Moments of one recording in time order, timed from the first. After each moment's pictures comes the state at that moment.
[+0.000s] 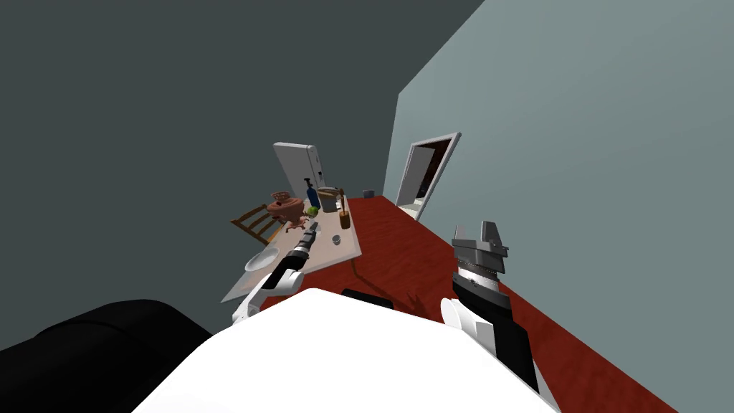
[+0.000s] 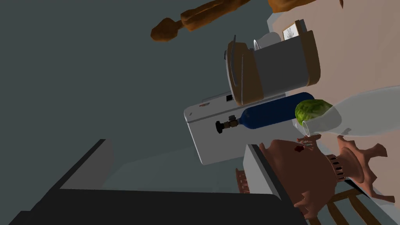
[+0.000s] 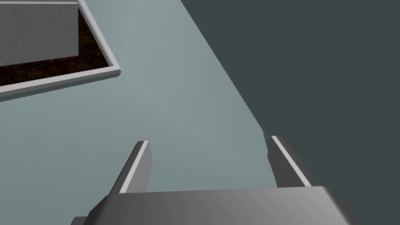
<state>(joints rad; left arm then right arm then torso) 0.51 0.22 0.18 -1.99 0.22 -0.11 -0.32 0.52 -0.01 -0.07 -2.35 -0.12 -0.44 0.09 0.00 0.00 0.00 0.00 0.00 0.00</state>
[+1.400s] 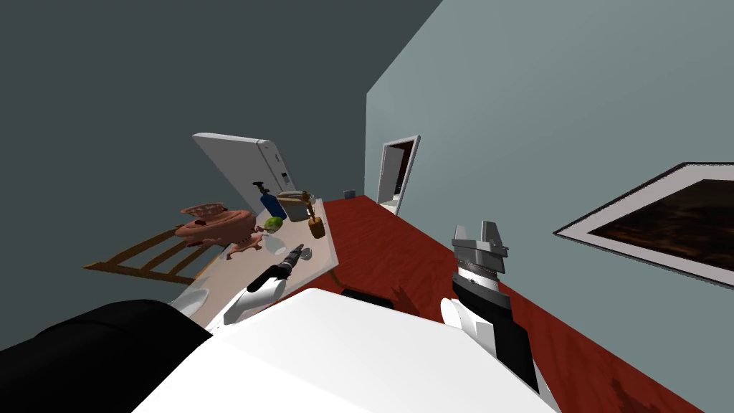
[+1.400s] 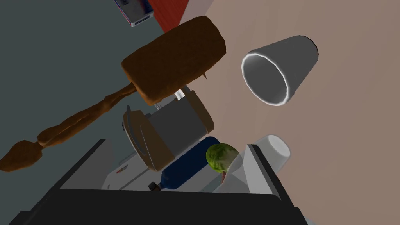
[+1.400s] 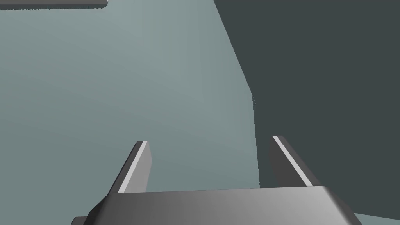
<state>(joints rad) 0.51 0.31 0.33 -1.70 0.35 0.23 -0.40 0.52 -0.01 -0.07 -2.35 -0.12 -0.44 0.09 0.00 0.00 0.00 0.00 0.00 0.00</state>
